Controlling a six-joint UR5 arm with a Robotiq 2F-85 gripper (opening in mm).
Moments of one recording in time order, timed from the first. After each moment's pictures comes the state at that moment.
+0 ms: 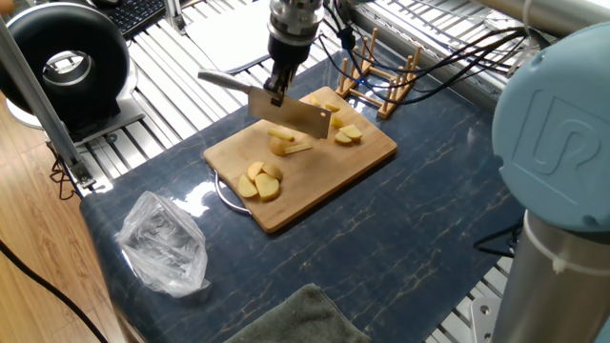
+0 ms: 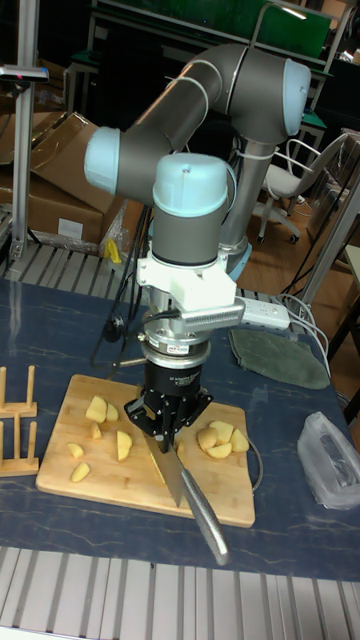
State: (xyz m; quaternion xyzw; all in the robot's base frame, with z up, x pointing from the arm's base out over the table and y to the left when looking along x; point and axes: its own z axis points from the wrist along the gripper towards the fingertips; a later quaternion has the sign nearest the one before) arm 0.648 0.018 0.096 -0.20 0.98 0.07 0.07
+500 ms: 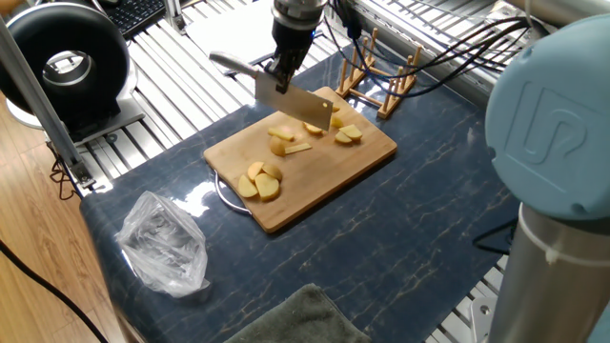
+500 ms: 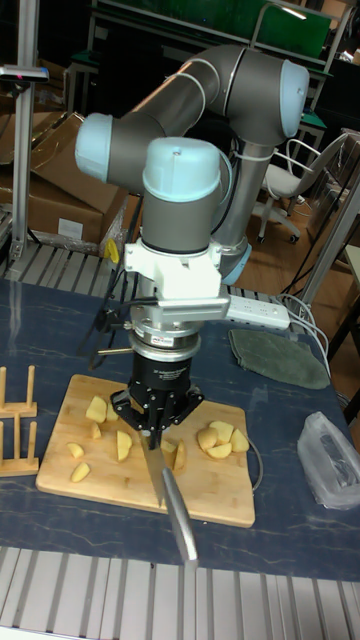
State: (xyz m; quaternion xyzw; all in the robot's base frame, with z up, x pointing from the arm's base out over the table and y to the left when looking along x) arm 0.661 -0.005 0.109 -0.14 0.99 0.06 0.08
